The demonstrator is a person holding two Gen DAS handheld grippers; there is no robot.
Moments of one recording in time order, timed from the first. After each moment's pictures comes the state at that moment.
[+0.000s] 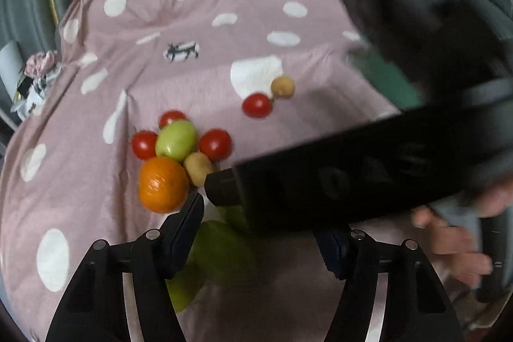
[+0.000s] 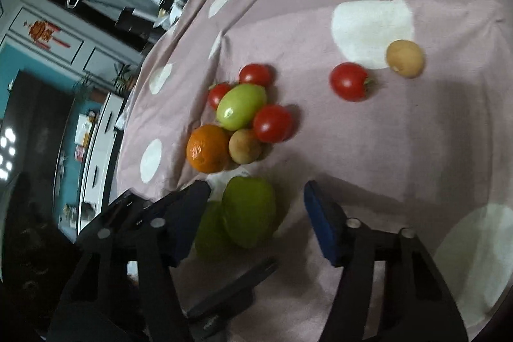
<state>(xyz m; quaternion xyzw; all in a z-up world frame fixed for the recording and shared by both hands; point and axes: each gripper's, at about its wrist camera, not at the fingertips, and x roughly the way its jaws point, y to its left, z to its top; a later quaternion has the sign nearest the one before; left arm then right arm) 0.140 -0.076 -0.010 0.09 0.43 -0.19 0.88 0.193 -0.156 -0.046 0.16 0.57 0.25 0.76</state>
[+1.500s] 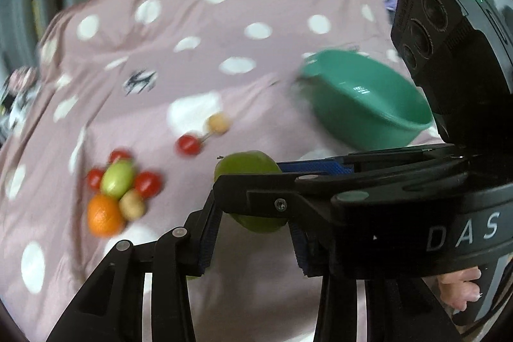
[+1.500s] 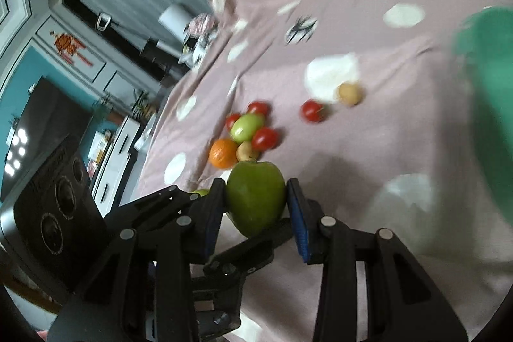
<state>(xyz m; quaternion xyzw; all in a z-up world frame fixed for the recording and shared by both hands) 0.122 -0.145 0.034 0.07 0.40 -0.25 0.88 0.149 -0.250 0.012 0.20 0.47 0.26 0.82</state>
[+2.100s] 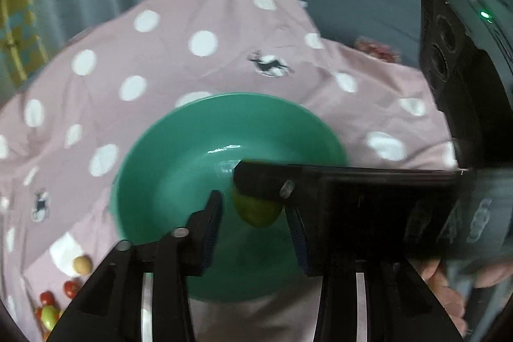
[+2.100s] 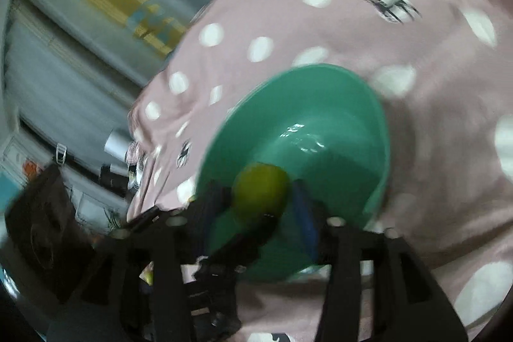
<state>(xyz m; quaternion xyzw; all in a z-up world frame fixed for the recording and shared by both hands) 0.146 -0.358 0.044 0.18 0.35 -0.34 0.86 0.110 -0.468 0.017 0.36 0.36 0.06 0.86</state>
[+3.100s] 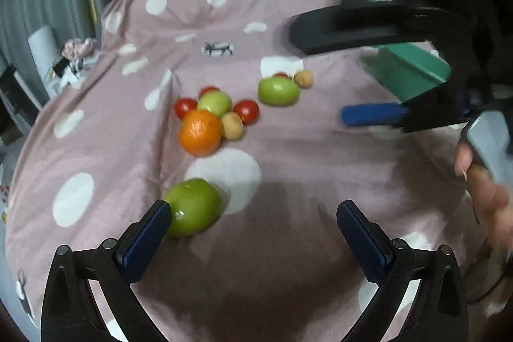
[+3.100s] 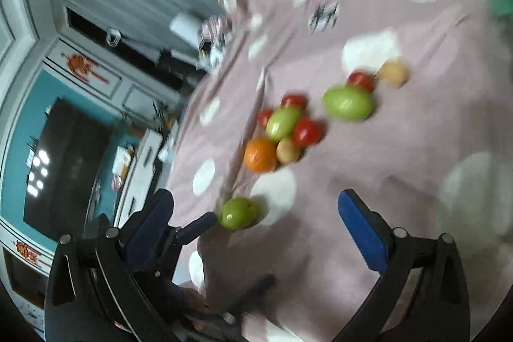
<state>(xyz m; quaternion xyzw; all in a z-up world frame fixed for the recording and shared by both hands) 0.095 -0.049 -0.033 0.06 0.39 -0.14 0.91 0.166 -0.193 -0.019 0.26 0.49 0.30 0.78</state>
